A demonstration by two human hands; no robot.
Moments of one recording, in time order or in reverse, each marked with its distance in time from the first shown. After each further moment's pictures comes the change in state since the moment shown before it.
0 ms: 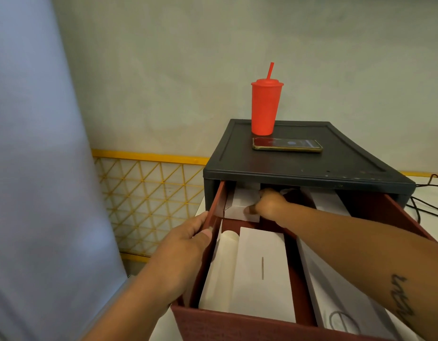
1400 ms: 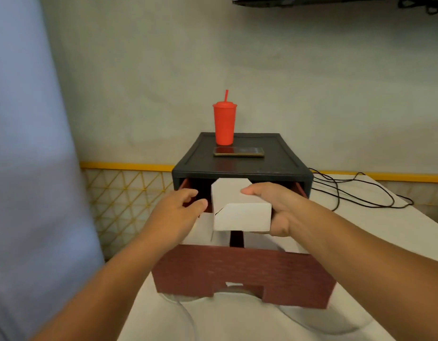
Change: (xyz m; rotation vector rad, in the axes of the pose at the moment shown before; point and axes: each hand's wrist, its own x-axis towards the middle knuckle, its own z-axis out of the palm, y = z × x) left_hand -0.068 0.068 0.047 0.410 0.181 0.190; right_hand -0.189 0.025 -0.109 1.110 -0.304 0.316
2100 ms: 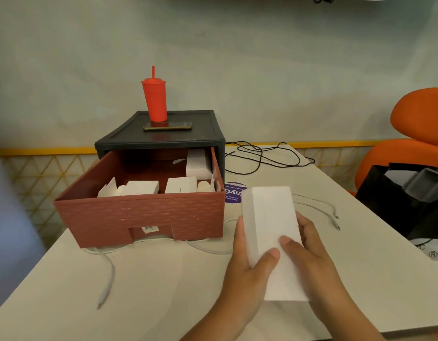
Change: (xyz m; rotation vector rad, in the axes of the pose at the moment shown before) left_hand -0.192 0.072 0.223 -0.820 -0.432 0.066; right_hand -0.162 0.183 -0.167 -0.068 0.387 -0.597
